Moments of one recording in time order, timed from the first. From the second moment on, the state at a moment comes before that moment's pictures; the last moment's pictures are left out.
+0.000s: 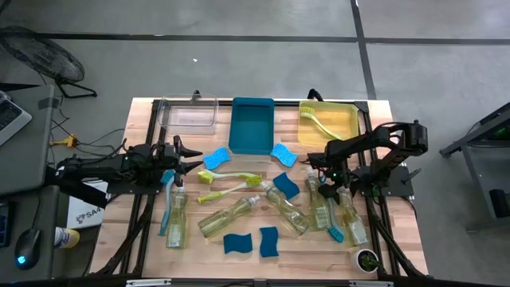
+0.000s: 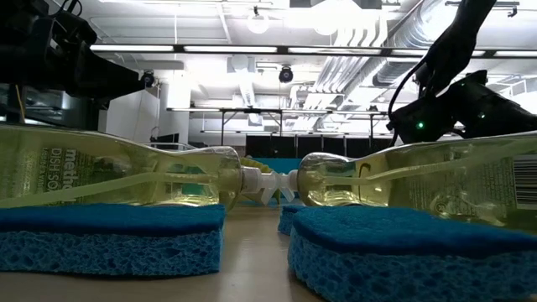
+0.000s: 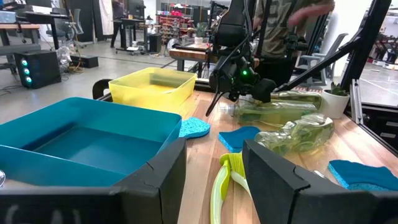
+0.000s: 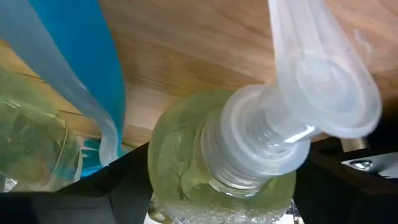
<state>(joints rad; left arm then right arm) 0.05 0.03 0.04 0.00 -0.12 -0.08 -0.22 1.61 0.59 -1.04 -0.61 0.74</state>
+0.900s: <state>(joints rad) 0.05 0.03 0.04 0.00 -0.12 -0.08 -0.22 1.61 0.57 -1.00 -0.63 0.80</state>
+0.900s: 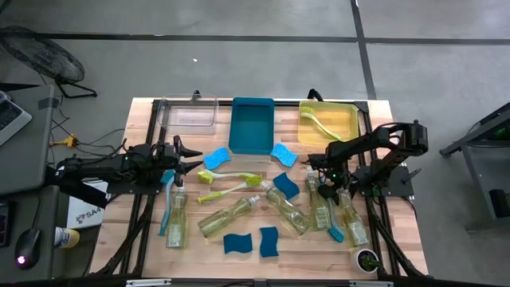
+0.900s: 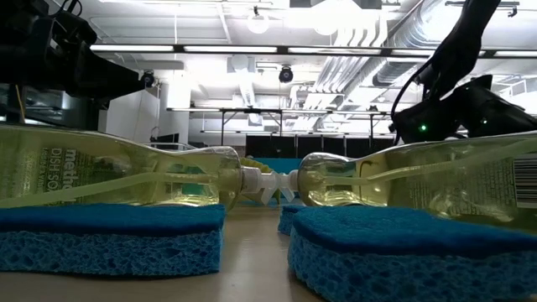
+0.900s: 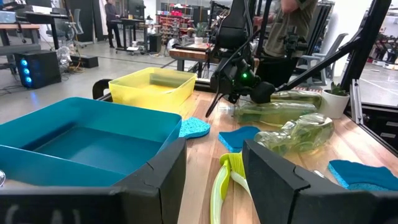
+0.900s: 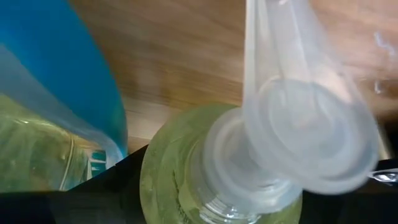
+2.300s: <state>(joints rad) 0.05 0.03 0.04 0.00 -0.12 -0.08 -0.22 0.88 0.86 -1.14 -0.09 0.87</state>
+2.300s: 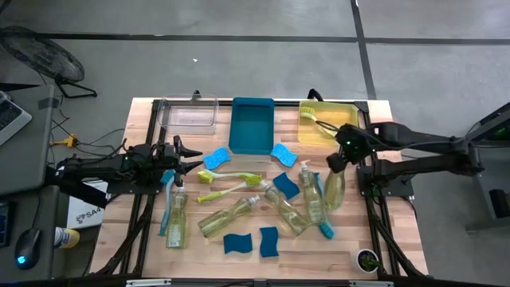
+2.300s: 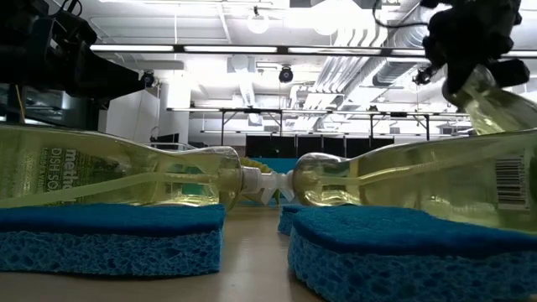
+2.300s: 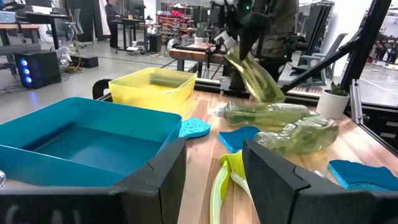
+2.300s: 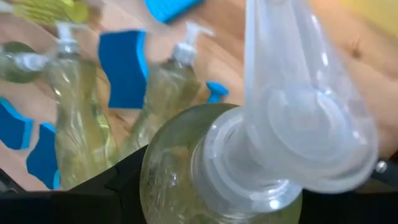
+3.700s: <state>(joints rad) 0.05 0.03 0.04 0.00 -0.12 -0.08 -0.46 1.68 1.72 -0.76 0.19 0.00</state>
